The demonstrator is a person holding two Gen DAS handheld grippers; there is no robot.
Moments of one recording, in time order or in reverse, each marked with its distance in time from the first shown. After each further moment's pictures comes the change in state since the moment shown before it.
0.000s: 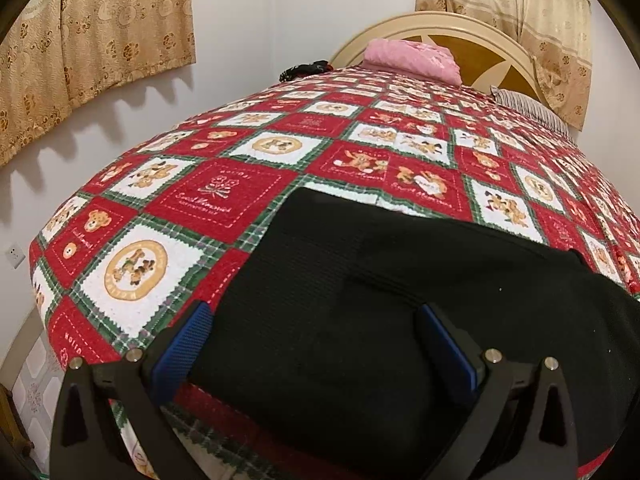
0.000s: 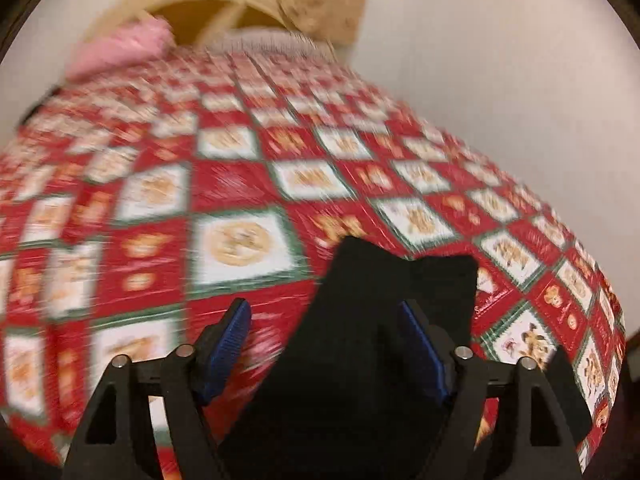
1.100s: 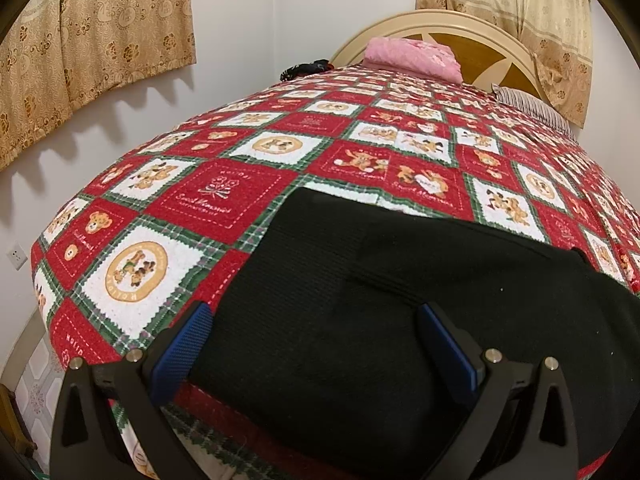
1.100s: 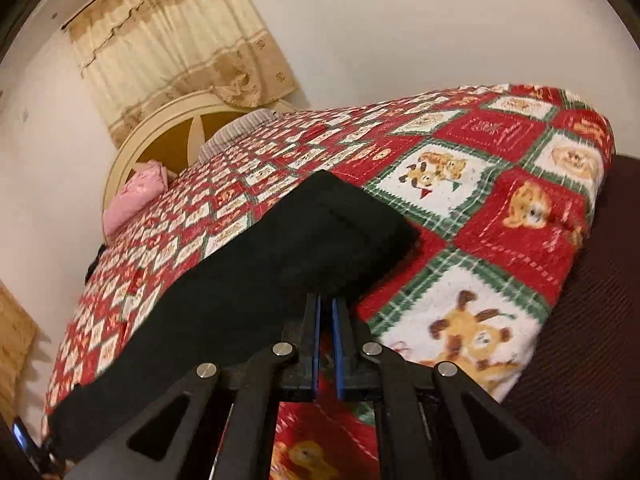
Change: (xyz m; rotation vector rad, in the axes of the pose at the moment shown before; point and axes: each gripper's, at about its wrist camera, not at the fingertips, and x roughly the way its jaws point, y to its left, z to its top) left arm -0.001 0.000 0.001 0.004 0.004 0.008; right arm -0.095 -0.236 -0.214 0.504 -0.256 0.371
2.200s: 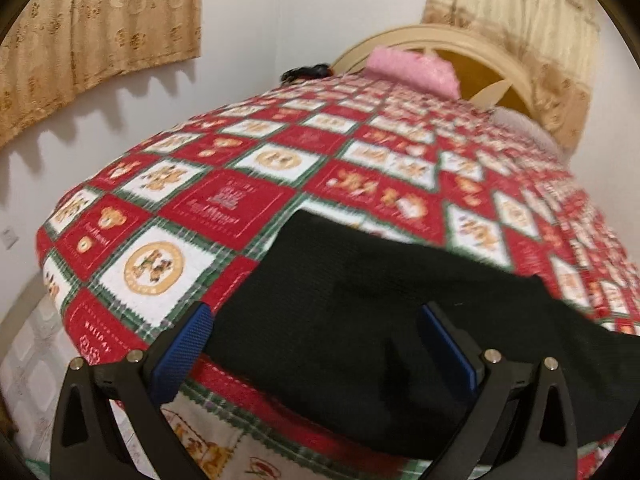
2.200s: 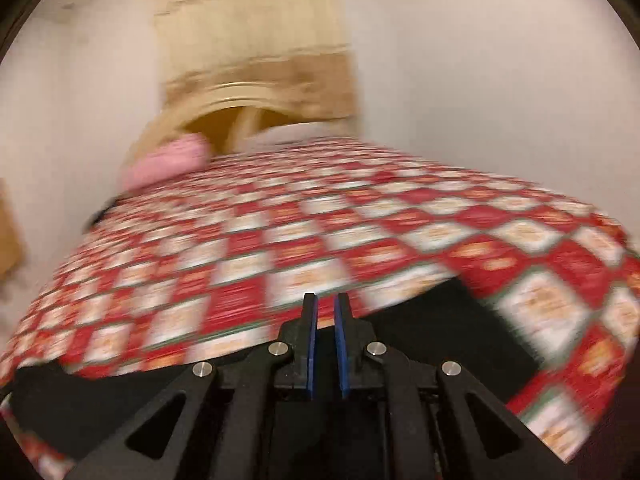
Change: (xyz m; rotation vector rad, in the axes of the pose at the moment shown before) left arm -0.038 0.009 0.010 -0.070 -0.009 -0.080; right arm 0.013 0.156 0.010 -0.361 -0.041 0.189
